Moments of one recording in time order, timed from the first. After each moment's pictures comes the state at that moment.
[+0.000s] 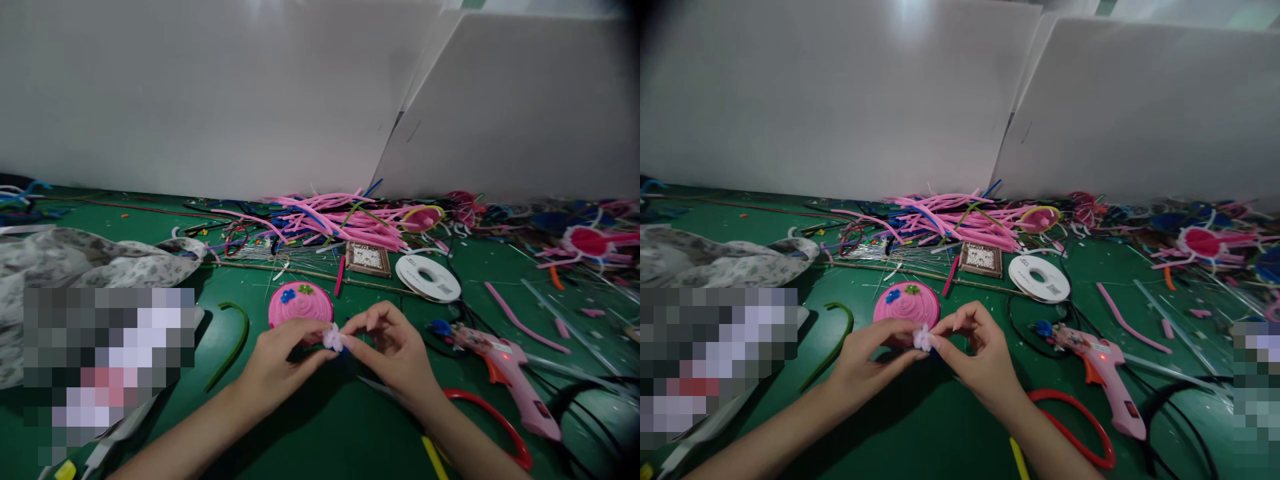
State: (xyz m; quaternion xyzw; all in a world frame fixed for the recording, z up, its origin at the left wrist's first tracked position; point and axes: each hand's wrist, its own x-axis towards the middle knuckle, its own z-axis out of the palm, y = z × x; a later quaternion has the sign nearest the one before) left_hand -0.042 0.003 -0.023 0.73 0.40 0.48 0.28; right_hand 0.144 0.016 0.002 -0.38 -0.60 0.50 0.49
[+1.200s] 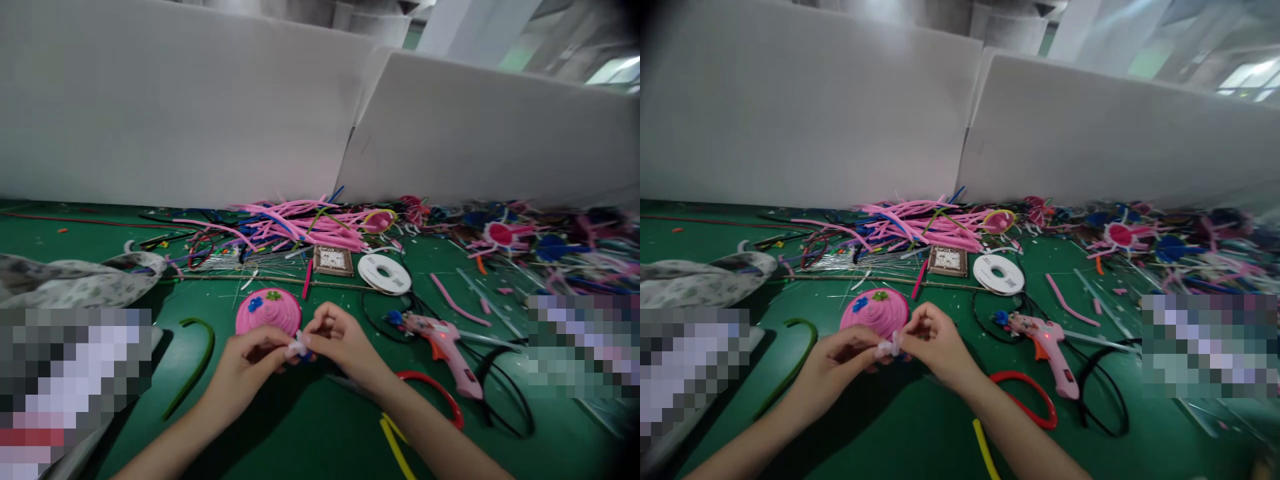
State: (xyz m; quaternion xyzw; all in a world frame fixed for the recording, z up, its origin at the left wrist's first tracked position) left_hand -0.036 0.001 -0.008 0.54 0.44 0.43 0.58; right_hand 0.141 0.024 0.007 -0.46 -0.56 0.59 0.36
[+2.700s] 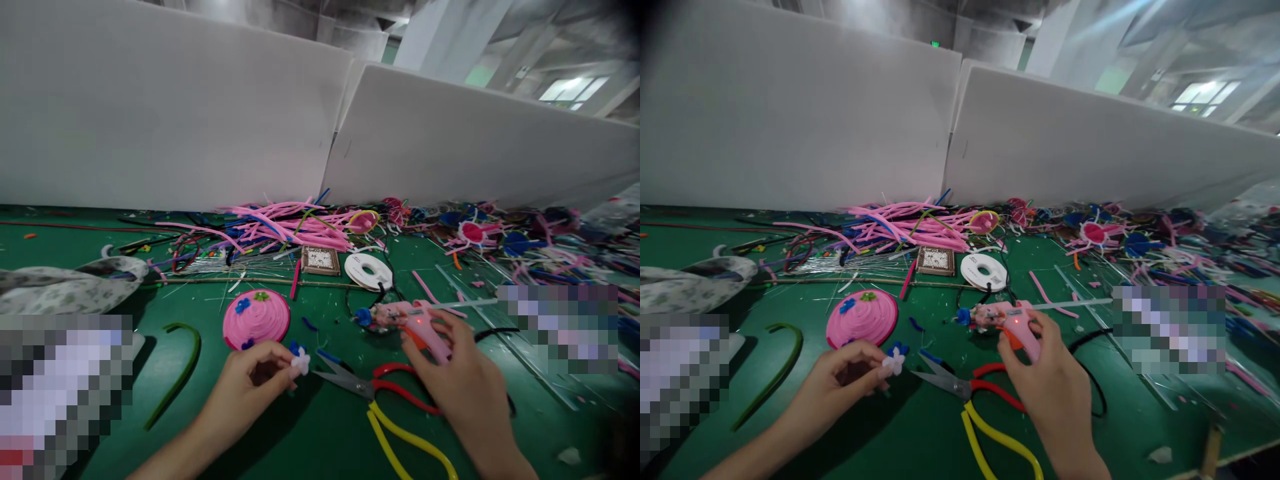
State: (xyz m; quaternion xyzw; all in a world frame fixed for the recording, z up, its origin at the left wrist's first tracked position) left_hand -0.022 -0.013 -0.015 0.59 0.43 0.36 0.58; right_hand 0.253 -0.038 0.014 -0.78 -0.55 -0.16 0.25
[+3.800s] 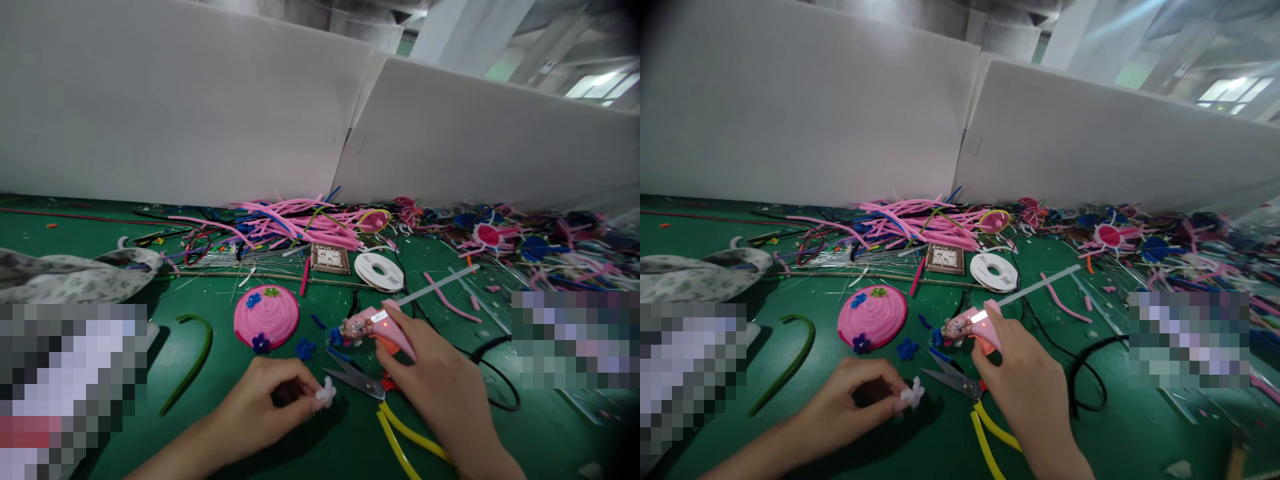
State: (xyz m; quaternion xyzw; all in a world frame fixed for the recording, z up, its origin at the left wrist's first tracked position) left_hand -0.023 -0.022 -0.011 0.71 0.37 0.29 0.53; right_hand 0.215 -0.032 0.020 -0.68 -0.69 -0.17 0.16
